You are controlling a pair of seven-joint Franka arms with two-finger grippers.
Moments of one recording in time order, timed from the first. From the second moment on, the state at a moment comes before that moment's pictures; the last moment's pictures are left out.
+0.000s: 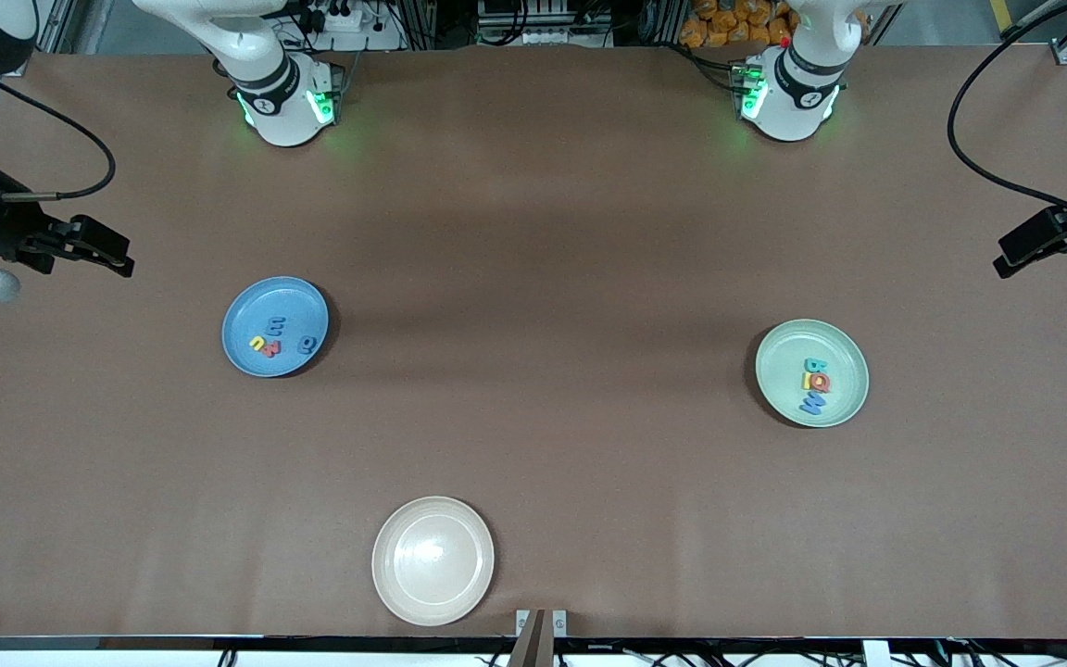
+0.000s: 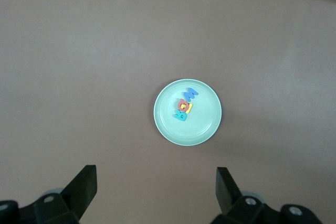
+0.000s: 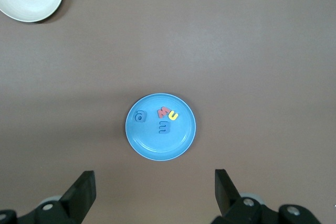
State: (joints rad) left arm 0.11 0.05 -0.13 -1.47 0.04 1.58 -0.21; right arm 0.01 0.05 0.03 -1.54 -0.01 1.56 0.10
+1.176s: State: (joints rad) left arm 0.02 0.04 -0.07 -1.47 0.04 1.58 -0.18; right arm 0.01 0.05 0.03 -1.54 0.00 1.56 0.10
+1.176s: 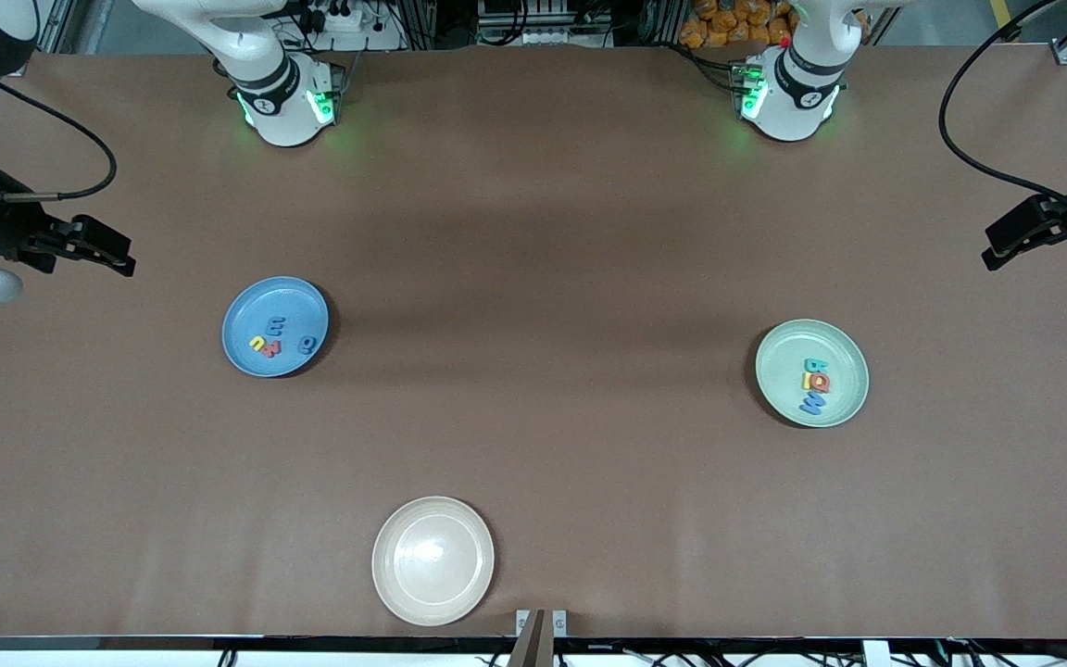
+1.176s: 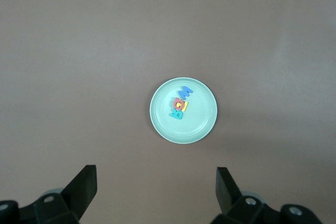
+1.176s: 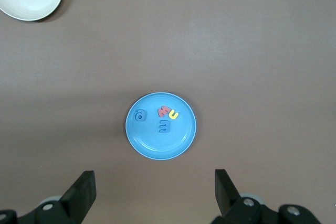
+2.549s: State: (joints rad) left arm 0.01 0.04 0.01 -1.45 0.04 1.54 -0.13; right arm 0.01 0.05 0.03 -1.54 0.00 1.56 0.10
